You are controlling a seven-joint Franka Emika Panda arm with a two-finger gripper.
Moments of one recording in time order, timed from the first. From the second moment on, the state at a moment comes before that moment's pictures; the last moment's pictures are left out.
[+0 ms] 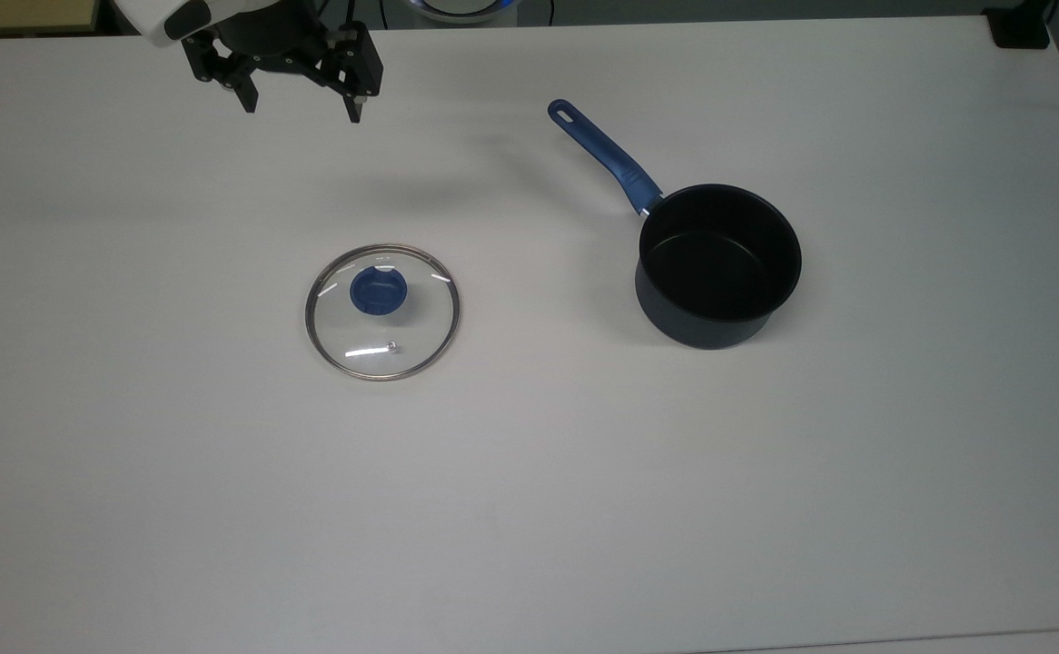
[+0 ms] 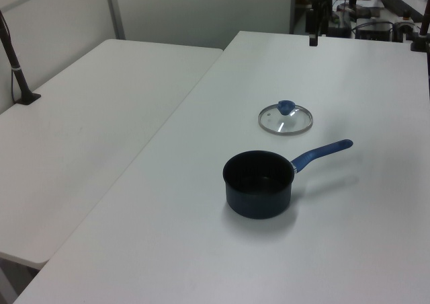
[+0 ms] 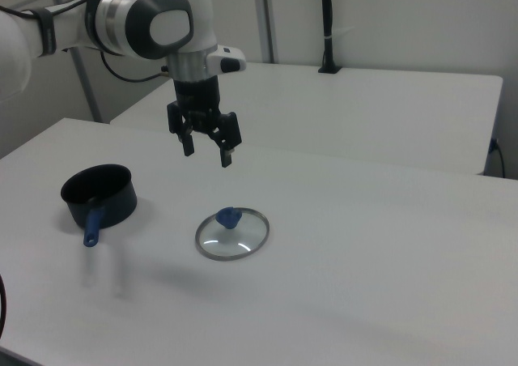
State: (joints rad) arm 0.05 0.14 -0.21 -1.57 0.01 1.65 -0.08
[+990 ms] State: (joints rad) arm 0.03 0.14 -0.21 -1.55 0.01 1.65 -0.08
